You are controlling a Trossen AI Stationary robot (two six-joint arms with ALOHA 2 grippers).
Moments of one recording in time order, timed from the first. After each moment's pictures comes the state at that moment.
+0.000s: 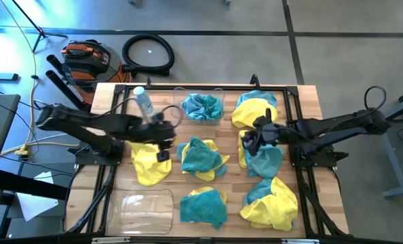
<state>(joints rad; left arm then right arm) -0.15 1.20 1.05 -0.73 -0.34 -0.21 0.15 0.98 0.77 -0.51 0.36 0.75</state>
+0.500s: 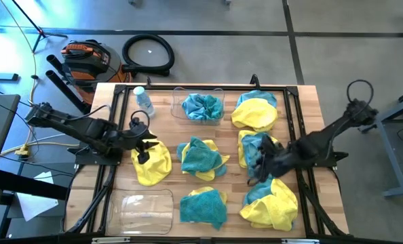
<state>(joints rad) -0.29 0.81 0.73 -0.73 -0.47 -0.50 0.57 1.18 1.04 -0.96 0.33 1.30</state>
